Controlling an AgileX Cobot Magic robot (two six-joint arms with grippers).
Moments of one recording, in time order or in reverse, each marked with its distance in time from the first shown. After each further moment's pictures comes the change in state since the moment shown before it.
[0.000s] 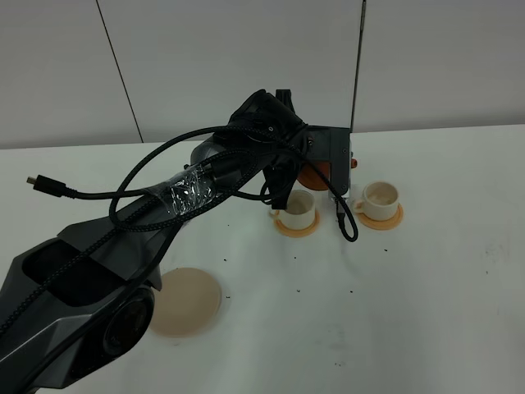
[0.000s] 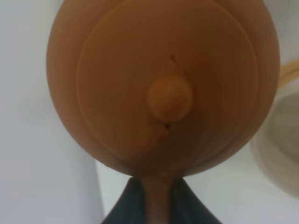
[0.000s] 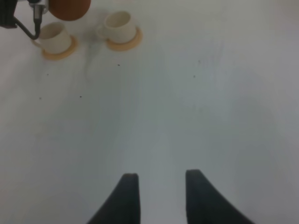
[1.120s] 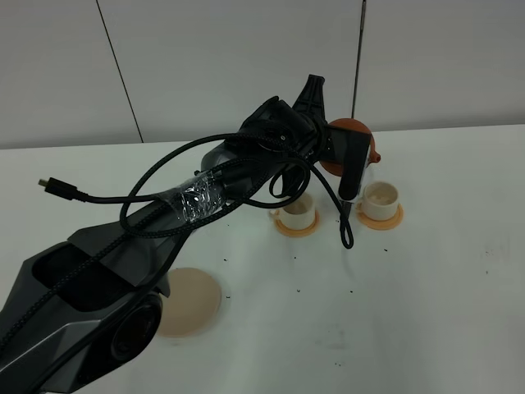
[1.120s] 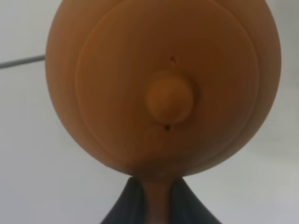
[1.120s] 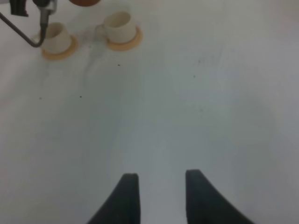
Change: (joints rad) left arm -0.026 0.019 0.000 0.057 -0.193 0.151; right arm 0.000 0.000 0.000 0.000 0.000 0.000
